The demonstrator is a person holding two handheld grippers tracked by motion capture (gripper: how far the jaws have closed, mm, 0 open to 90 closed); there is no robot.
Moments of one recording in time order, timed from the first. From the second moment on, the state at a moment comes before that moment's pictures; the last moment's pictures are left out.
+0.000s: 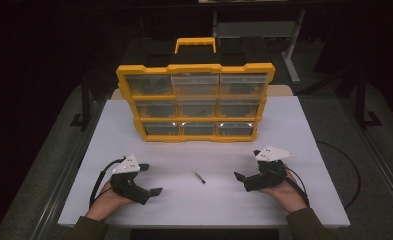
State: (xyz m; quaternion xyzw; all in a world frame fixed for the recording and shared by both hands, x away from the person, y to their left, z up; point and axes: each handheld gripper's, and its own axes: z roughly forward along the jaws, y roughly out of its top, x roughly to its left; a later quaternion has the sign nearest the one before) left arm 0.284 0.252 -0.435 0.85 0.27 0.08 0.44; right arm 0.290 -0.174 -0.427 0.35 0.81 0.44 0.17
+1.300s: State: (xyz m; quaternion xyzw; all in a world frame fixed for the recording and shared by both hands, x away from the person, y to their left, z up) left arm 0.283 0.251 -0.438 0.86 0.27 0.08 0.43; right arm 0.315 -0.164 -0.423 0.34 0.81 0.45 0.17
